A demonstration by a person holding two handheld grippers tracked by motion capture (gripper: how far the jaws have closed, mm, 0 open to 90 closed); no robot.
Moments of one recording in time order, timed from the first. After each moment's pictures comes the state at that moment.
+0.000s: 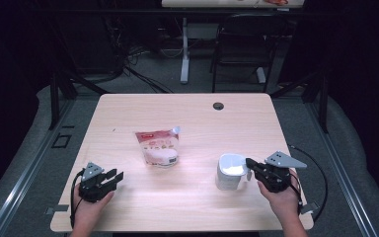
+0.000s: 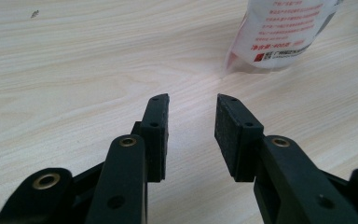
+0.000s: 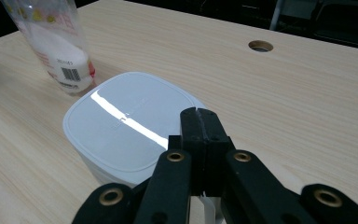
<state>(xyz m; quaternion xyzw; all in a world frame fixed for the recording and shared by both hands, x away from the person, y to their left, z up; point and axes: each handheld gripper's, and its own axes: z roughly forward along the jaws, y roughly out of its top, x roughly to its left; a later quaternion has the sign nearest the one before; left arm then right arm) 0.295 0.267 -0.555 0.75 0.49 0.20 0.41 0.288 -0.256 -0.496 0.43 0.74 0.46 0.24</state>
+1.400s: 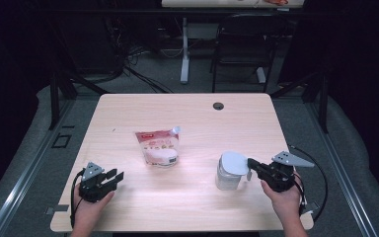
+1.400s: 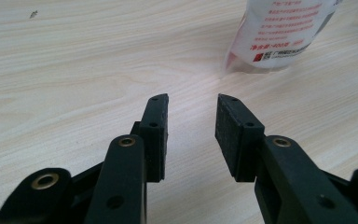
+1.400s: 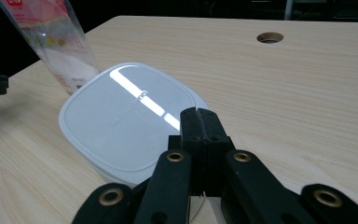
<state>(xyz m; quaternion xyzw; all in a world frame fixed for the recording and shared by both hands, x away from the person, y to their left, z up) 0.296 0.266 -0.555 0.75 0.48 0.20 0.41 0.291 -0.271 -0.503 0.46 0.71 0.50 0.19</state>
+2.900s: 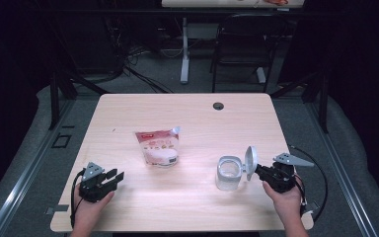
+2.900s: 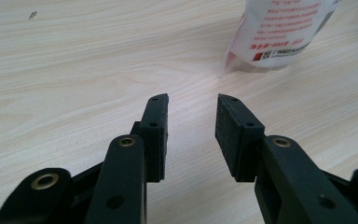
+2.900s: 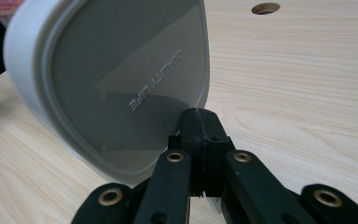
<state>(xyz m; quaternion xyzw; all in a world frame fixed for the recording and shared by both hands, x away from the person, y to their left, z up) 0.296 0.266 -0.555 0.75 0.48 0.20 0.41 0.296 -0.280 -0.518 0.49 0.71 0.49 0.15</state>
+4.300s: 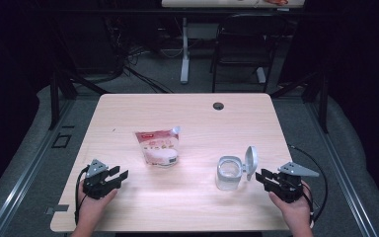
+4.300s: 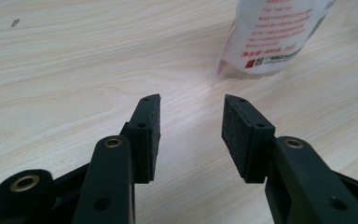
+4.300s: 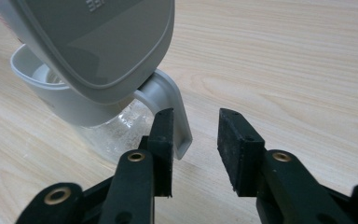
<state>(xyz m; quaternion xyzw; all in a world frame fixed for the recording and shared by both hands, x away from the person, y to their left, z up) 0.305 0.259 -0.555 0.76 0.47 0.19 0.41 0.275 -0.297 -0.530 0.48 0.74 0.43 0.19</state>
